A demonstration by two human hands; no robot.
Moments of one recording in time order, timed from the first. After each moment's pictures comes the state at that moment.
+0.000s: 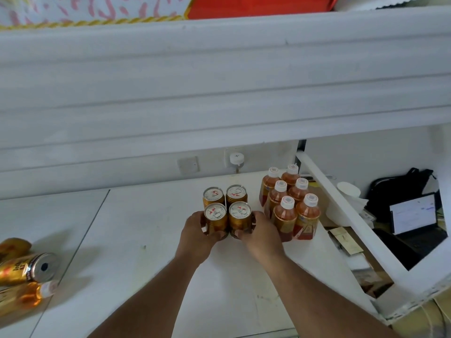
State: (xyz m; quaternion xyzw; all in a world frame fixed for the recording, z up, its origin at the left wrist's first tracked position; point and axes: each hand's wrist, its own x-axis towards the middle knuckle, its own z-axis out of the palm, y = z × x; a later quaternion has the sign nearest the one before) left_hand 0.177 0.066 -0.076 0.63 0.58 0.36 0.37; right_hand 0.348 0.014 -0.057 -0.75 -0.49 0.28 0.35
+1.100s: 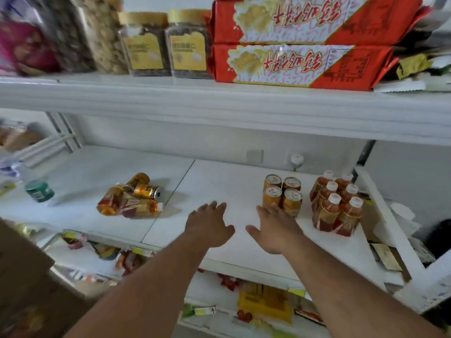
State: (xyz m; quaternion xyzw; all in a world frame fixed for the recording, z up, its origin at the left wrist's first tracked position) left_hand 0.070 -0.097 0.043 0.71 0.70 0.01 0.09; right_hand 0.262 -0.093 0.048 -0.61 -0.78 0.11 -0.03
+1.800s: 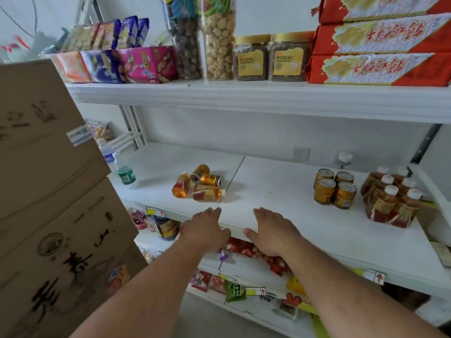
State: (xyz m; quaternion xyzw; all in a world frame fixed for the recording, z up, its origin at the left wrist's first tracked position) left_hand -0.093 -0.250 0.069 0.64 0.76 0.01 0.10; right_hand 0.097 -0.217 0.072 -0.54 -0.83 0.14 -0.01
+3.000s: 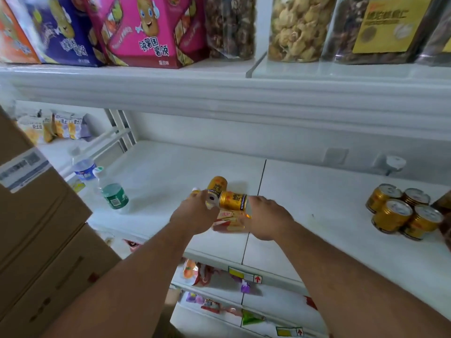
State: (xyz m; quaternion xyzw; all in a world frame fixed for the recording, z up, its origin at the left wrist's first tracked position) left_hand -0.278 -0.047 0.049 0.59 0.77 0.13 0.19; right_hand -0.081 -0.024 0.048 -0.58 -0.80 0.16 0.00
